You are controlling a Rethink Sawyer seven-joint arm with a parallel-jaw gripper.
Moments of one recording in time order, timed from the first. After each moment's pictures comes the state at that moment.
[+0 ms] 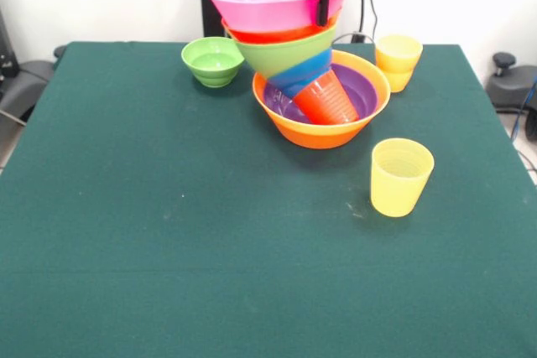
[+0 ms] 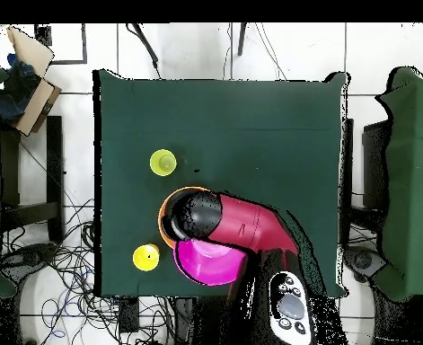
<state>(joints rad) -0.19 -0.81 -0.05 1.87 0.06 0.71 2.47</state>
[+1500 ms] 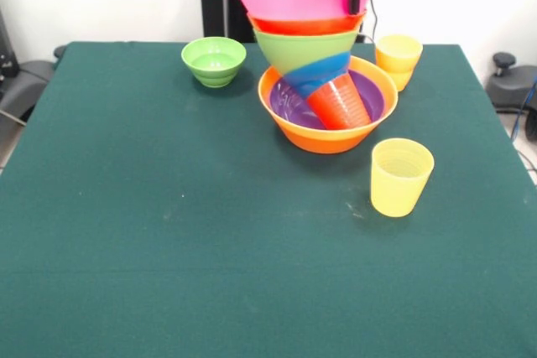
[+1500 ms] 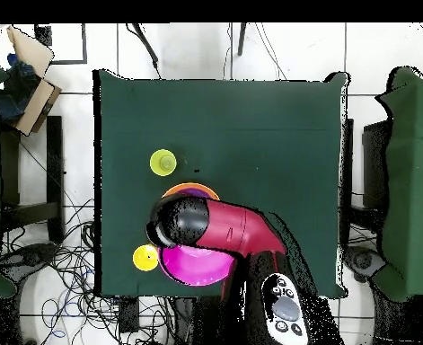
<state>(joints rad) -0.23 -0.86 0.07 1.94 0.07 0.71 2.47</state>
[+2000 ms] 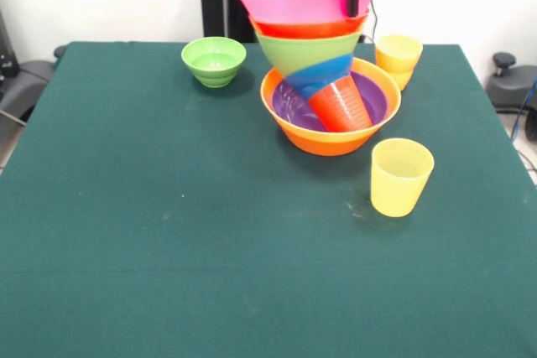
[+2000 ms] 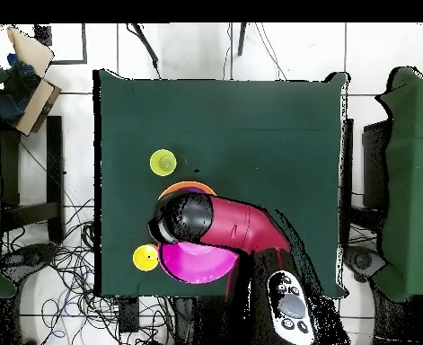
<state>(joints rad) -0.25 -0.86 0.08 1.93 0.06 0.71 2.47</state>
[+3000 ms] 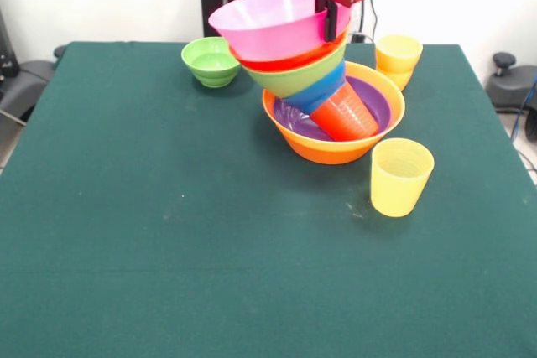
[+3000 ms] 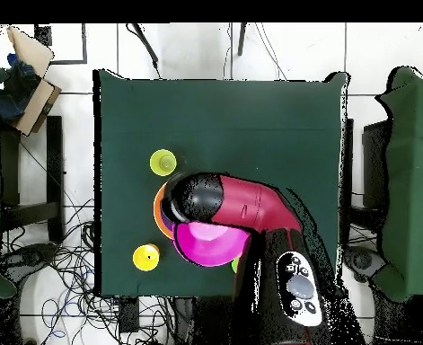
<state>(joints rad) -0.25 -0.80 0.05 1.79 0.01 0.71 2.47</state>
